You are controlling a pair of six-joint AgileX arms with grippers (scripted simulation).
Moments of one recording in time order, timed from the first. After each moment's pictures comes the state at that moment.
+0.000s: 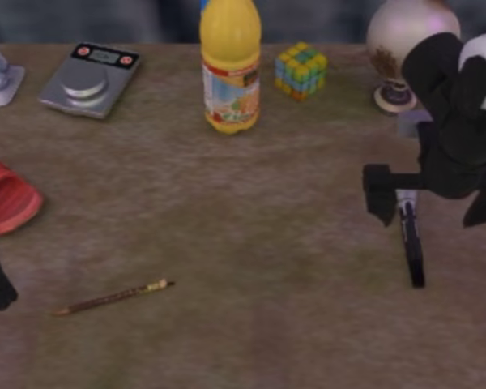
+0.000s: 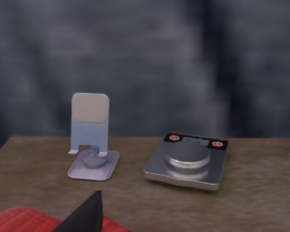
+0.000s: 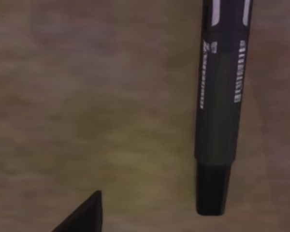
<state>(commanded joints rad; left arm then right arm) 0.00 0.00 0.00 0.00 0.00 0.00 0.35 1.92 1.32 -0.90 0.03 0.38</state>
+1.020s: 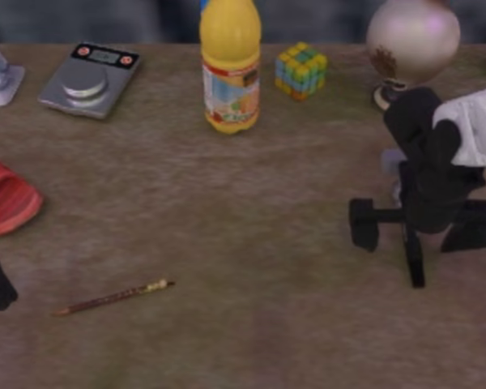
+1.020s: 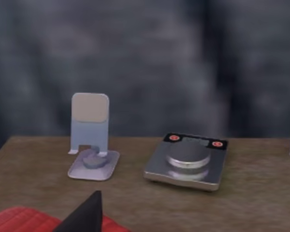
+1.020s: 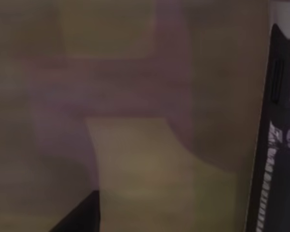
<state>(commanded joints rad) 0.00 0.00 0.00 0.00 0.00 0.00 0.34 2.14 1.20 -0.56 0.03 0.38</state>
